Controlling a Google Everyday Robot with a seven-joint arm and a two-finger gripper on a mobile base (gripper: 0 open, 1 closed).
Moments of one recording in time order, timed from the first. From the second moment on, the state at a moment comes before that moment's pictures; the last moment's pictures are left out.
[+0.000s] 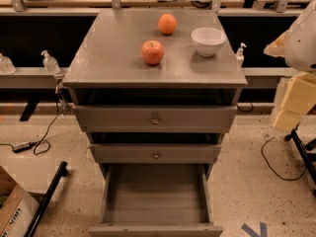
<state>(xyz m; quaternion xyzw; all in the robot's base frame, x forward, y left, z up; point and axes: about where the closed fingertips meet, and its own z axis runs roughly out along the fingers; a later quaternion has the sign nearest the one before) 0.438 -0.217 0.976 -0.60 0.78 -0.03 0.16</state>
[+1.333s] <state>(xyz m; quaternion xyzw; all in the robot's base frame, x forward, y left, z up) 0.548 -0.122 0.957 -0.64 0.70 0.12 0.29</state>
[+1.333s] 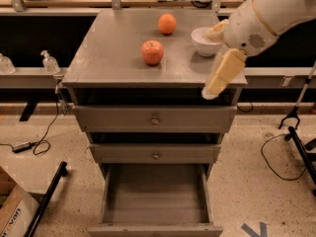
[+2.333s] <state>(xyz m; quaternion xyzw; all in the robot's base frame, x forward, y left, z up) 0.600 -0.089 0.953 -0.57 0.72 0.15 0.38</state>
